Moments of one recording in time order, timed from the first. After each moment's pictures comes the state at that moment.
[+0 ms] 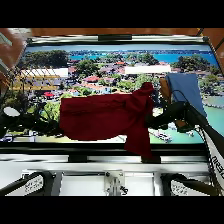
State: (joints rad) left arm 0.26 -1.20 0.72 0.93 -1.31 -1.17; right arm 0.00 -1.36 0.82 2.14 -1.08 -1.69
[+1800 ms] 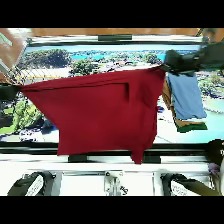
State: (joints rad) left arm 0.26 -0.82 1.10 1.14 -1.06 -1.28; right arm 0.02 -1.33 1.61 2.03 -1.19 -1.46
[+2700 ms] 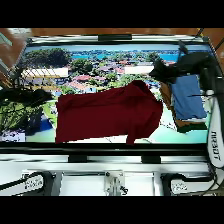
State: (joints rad) left arm 0.29 -1.32 1.15 0.99 -1.18 -1.28; right arm -0.04 -1.56 1.59 2.12 -1.14 -1.50
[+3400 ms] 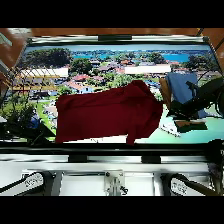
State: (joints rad) left arm 0.52 -1.24 0.67 1.01 -1.37 -1.24; right arm -0.22 -1.31 1.16 1.91 -1.51 -1.62
